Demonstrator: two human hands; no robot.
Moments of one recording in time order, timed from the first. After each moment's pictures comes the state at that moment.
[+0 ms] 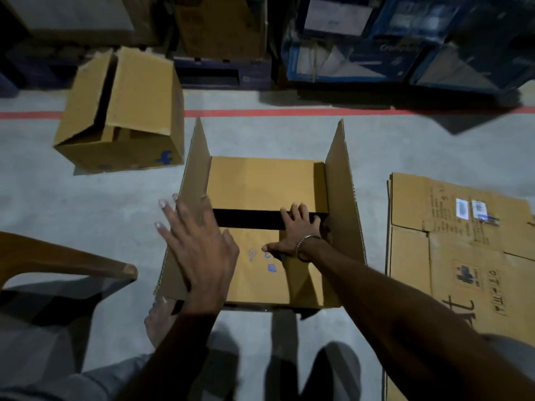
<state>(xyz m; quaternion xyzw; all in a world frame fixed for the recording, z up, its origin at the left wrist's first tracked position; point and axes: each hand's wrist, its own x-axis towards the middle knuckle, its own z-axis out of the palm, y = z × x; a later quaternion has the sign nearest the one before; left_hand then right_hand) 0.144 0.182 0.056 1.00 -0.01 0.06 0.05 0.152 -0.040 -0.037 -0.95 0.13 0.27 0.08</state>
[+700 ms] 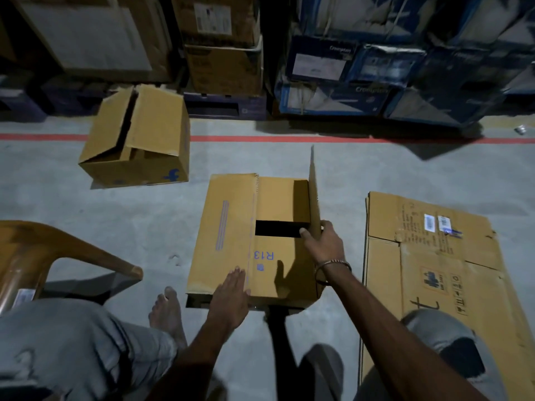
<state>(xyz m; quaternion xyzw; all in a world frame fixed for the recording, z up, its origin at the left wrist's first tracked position) 0.041 0.200 -0.042 0.94 -0.21 -0.23 0.14 0.036 -0.054 0.110 -0.83 0.38 0.02 0.41</state>
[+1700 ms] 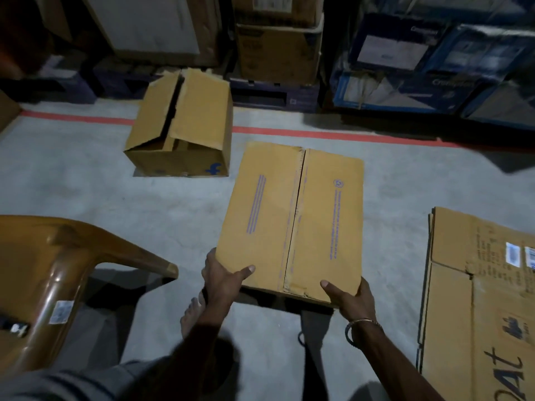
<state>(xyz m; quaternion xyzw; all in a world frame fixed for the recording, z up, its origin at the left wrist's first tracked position) 0.163 0.283 -0.044 0.85 0.19 -0.15 0.46 0.040 -0.010 -0.018 -0.66 0.47 0.02 0.59</state>
